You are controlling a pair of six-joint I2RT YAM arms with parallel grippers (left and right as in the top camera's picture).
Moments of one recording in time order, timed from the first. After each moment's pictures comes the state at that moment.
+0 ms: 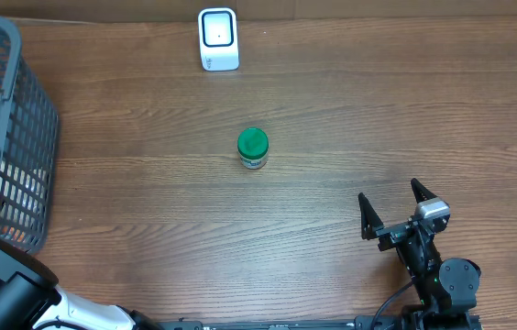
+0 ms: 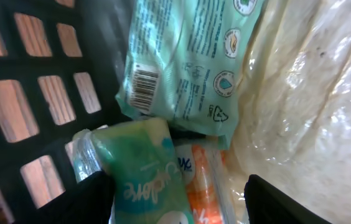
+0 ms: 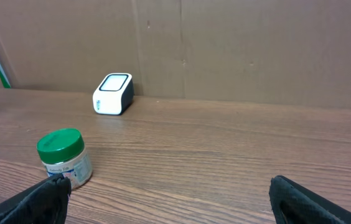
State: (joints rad) left arm 0.88 1.87 1.43 -0.97 -0.25 -0.39; right arm 0.05 0.01 0.03 -0.06 -0.24 0.04
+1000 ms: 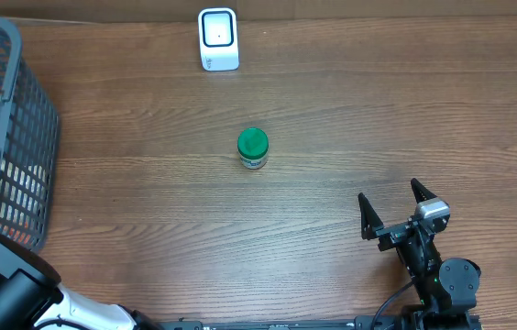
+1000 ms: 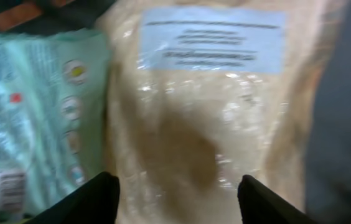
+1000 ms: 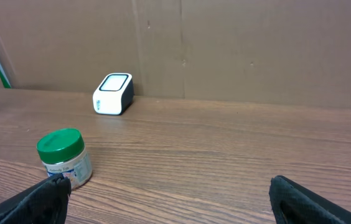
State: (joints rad) left arm 0.84 1.87 1.40 -0.65 -0.04 -0.32; right arm 0.05 0.01 0.03 -0.06 -0.24 0.05
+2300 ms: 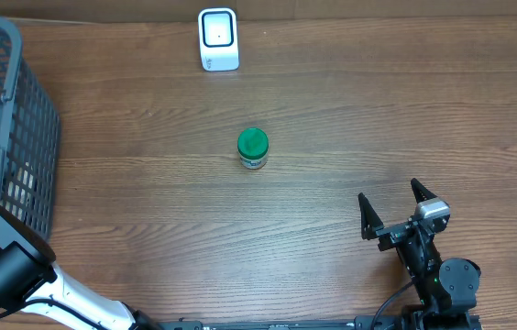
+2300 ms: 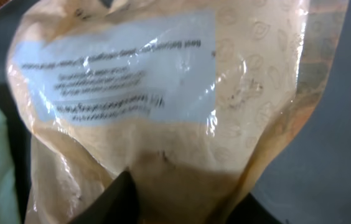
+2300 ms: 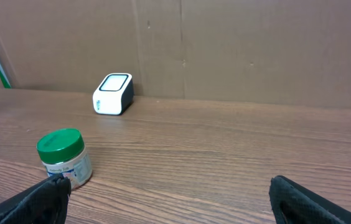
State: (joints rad) left arm 0.74 2.02 1.43 -0.53 -0.11 -0.21; right arm 0.05 0.01 0.03 -0.06 -0.24 0.04
